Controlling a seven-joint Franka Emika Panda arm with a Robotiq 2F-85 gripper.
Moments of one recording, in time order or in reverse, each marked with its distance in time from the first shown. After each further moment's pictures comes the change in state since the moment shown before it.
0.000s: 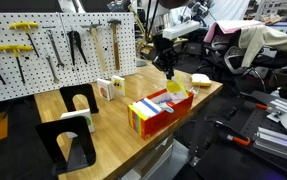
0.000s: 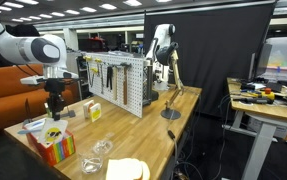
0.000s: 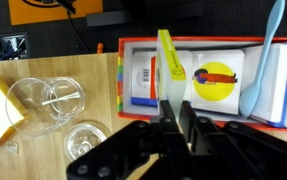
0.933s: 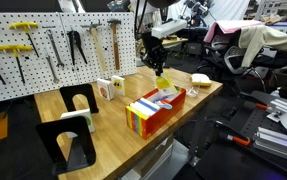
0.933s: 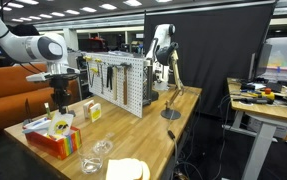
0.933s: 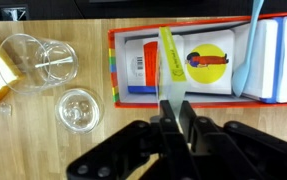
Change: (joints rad) arm 0.032 0.060 -0.002 0.110 -0.073 -0.003 0.003
